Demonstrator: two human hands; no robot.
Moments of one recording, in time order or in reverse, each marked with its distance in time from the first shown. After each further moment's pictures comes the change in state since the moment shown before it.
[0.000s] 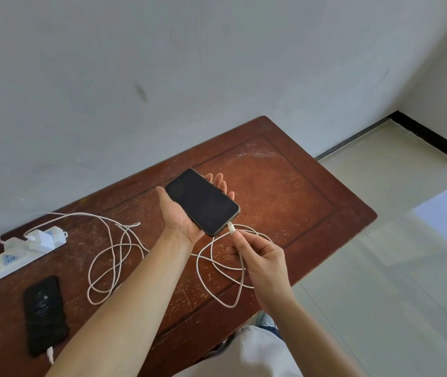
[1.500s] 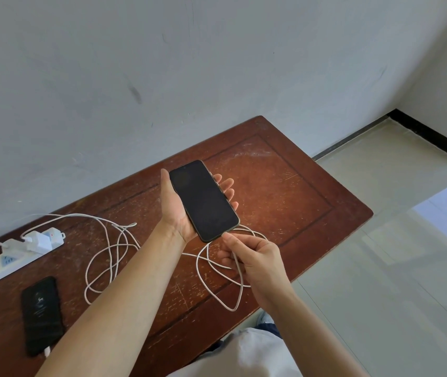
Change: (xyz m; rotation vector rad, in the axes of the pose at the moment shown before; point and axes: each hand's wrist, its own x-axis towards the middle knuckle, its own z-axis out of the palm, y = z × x) left_hand 0.000 -0.002 0.016 0.318 -0.024 -0.099; right_hand -0.005 -0.020 -0.005 -0.020 -0.072 0.154
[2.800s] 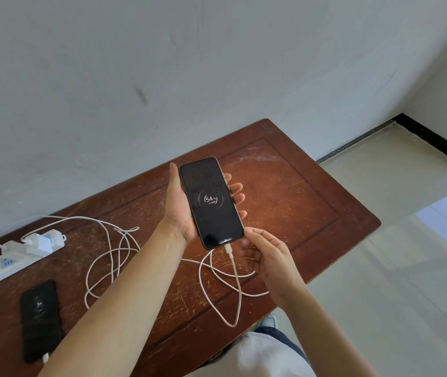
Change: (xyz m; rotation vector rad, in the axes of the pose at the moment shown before) left_hand 0.008 0.015 0.004 0.096 -0.076 -0.038; right_hand 0.043 0.007 -0.020 0.059 -0.077 0.023
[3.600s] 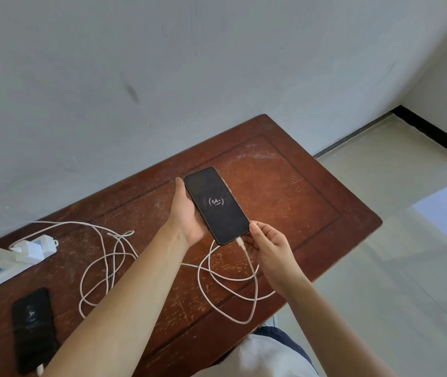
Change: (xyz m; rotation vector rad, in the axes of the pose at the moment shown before) left_hand 0.030 -0.007 -0.019 -0.001 0.420 0.024; right_hand 0.045 0.010 -0.015 -0.016 0.034 -0.088
